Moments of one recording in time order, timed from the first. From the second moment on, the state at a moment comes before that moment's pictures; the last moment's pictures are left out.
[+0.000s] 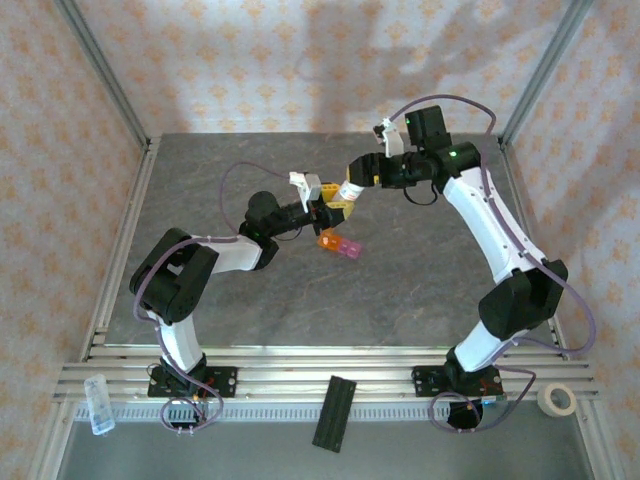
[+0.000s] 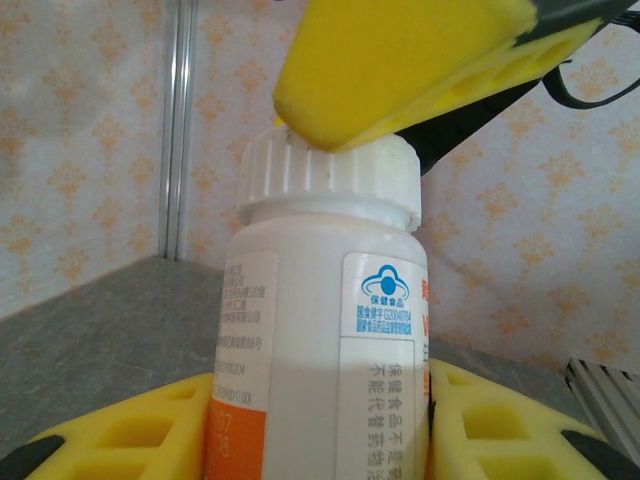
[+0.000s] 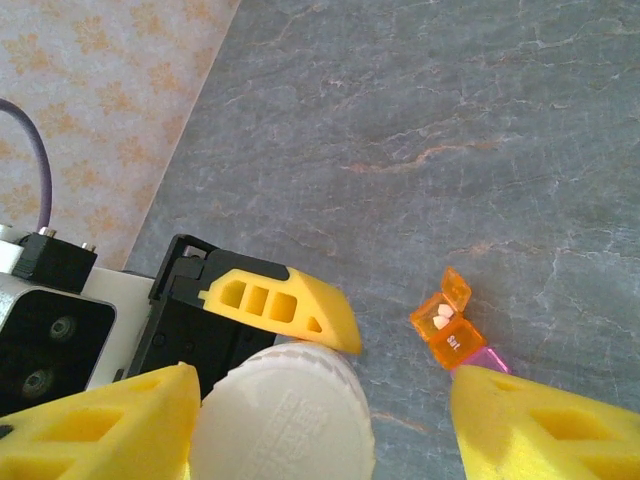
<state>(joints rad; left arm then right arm) -0.48 1.81 0.89 1.13 0.70 -0.29 0.33 1.62 1.71 -0.90 -0.59 0.24</state>
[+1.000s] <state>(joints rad) -0.53 1.79 0.80 1.04 0.39 -0.03 0.51 1.60 1.50 -0.58 -0.13 0.82</state>
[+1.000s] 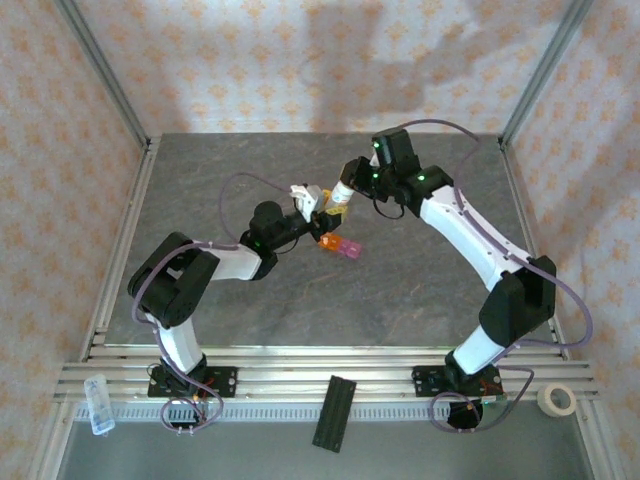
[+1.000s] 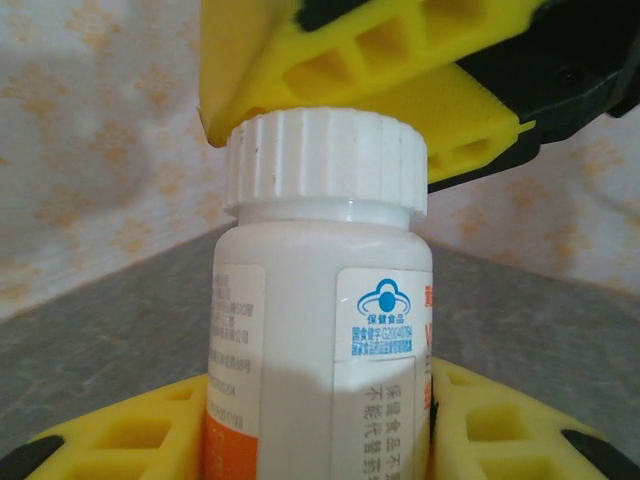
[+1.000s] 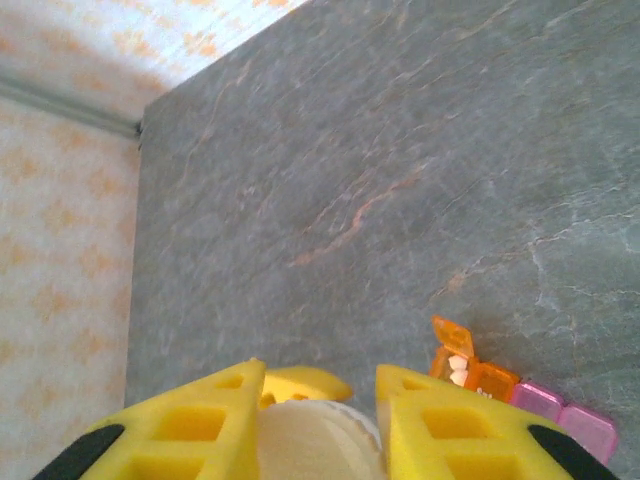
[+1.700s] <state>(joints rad) -0.54 1.79 0.82 1.09 0.39 -0.03 0.38 1.54 1.55 -0.68 -0.08 0.75</state>
